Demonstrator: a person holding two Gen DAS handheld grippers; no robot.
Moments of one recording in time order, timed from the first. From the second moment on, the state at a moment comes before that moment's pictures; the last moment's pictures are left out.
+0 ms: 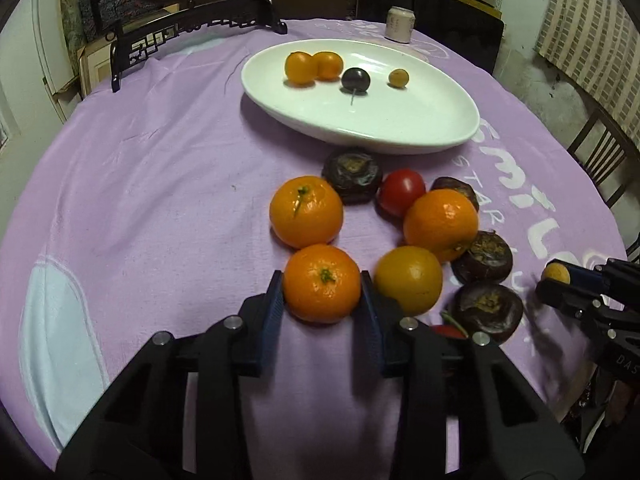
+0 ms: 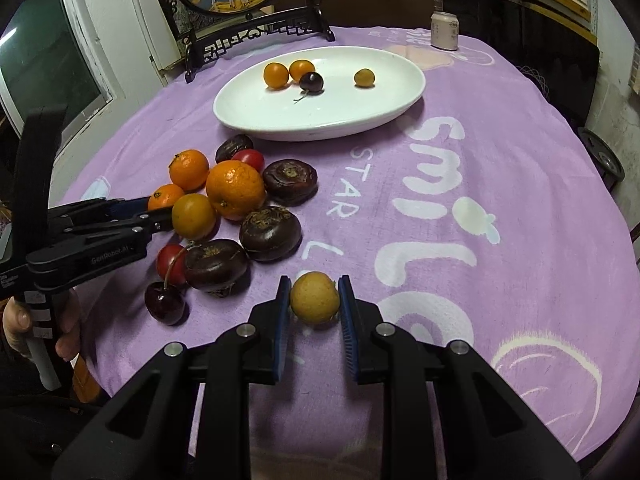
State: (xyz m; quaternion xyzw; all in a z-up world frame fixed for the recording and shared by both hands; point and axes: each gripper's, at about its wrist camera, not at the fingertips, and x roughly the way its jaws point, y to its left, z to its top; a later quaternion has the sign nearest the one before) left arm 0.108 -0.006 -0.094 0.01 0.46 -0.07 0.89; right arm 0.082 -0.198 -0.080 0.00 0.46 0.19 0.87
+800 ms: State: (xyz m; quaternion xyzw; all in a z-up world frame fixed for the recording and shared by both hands) left arm 0.194 -0.019 -0.002 -0.01 0.44 -0.12 0.89; right arm 0.165 -0.180 -0.021 -0.01 0.40 0.23 0.89
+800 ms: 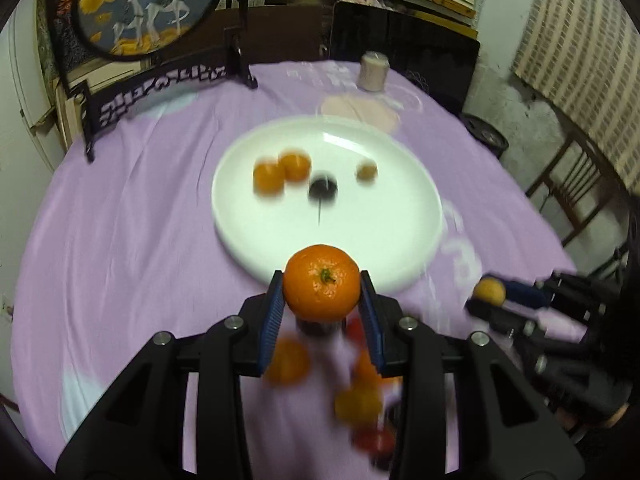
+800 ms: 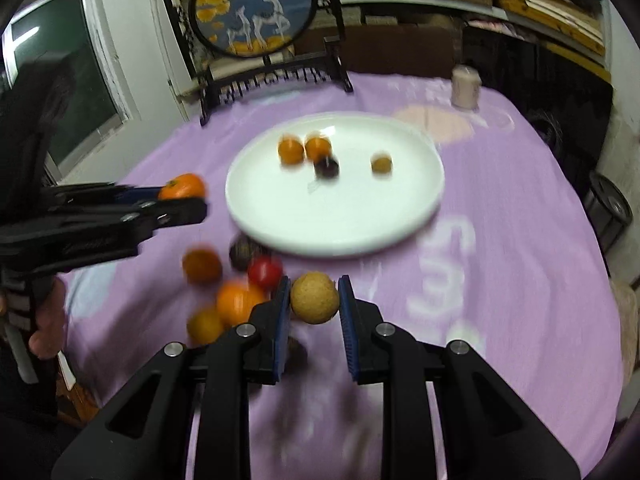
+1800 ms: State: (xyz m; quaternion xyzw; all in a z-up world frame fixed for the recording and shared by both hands) left arm 0.286 0.000 -0.022 -0.05 0.46 -0.07 0.89; right arm 0.265 -0.156 -0.038 -0.08 0.42 0.18 0.89
